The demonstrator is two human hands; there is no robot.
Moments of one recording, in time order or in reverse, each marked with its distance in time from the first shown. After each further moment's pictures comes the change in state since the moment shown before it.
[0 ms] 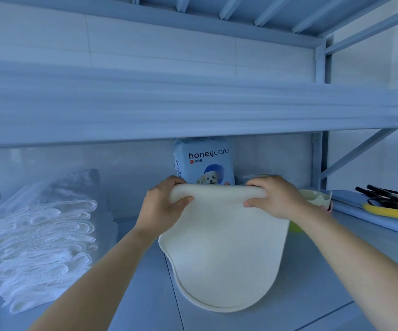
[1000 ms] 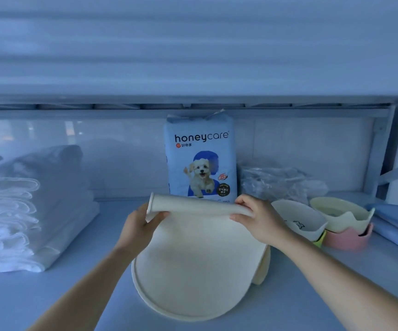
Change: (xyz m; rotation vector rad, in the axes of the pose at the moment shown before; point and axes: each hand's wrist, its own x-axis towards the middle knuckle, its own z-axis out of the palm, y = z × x) left_hand -0.016 -0.047 0.133 0.083 0.064 -0.470; right_hand 0.058 0.154 0.101 0.477 -0.188 -0.112
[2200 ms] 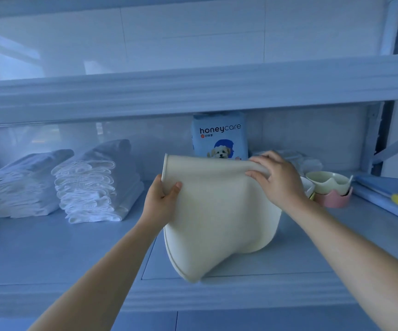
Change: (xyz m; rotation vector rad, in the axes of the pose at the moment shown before) left_hand -0.129 0.119 -0.088 -0.347 0.138 -0.089; right_hand -0.106 -0.128 -0.055 -0.204 0.425 -0.295
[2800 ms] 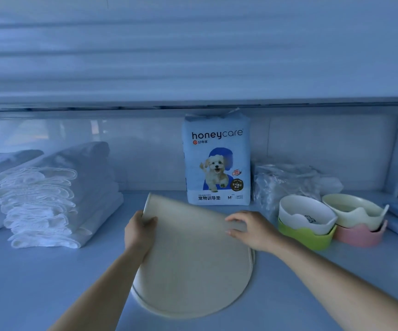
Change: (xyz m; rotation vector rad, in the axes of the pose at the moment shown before) left_hand 0.097 -0.144 0.039 0.451 0.260 -0.324; right_hand 0.002 0.114 0.141 0.165 -0.640 0.177
